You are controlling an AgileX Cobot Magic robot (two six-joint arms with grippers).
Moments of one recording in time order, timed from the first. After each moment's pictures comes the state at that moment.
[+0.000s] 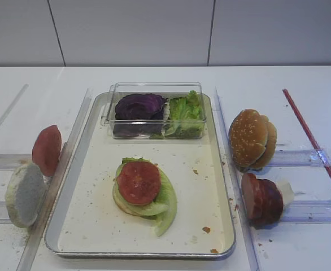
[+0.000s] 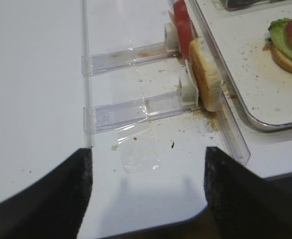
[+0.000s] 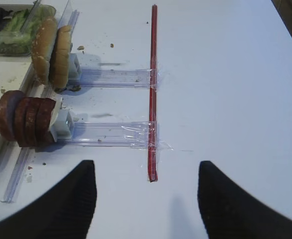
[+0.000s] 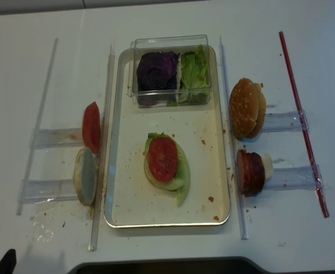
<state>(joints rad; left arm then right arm) 0.00 -0.02 -0.49 -0.03 1.19 0.12 -0.04 -0.02 -0.47 0.09 1.13 -0.06</state>
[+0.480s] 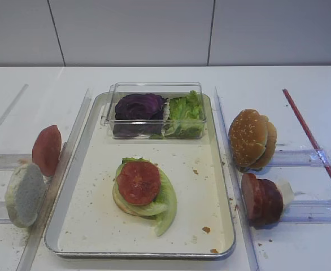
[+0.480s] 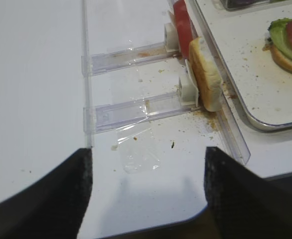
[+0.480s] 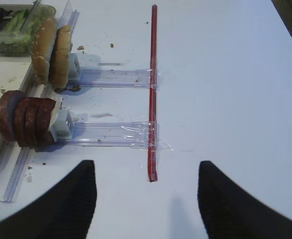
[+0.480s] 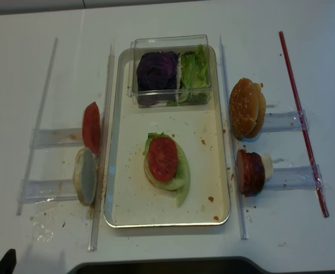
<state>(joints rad) 0.00 -0.02 -0.49 -0.03 1.19 0.12 -0.04 -0.02 -0.47 0.09 1.13 -0.06</state>
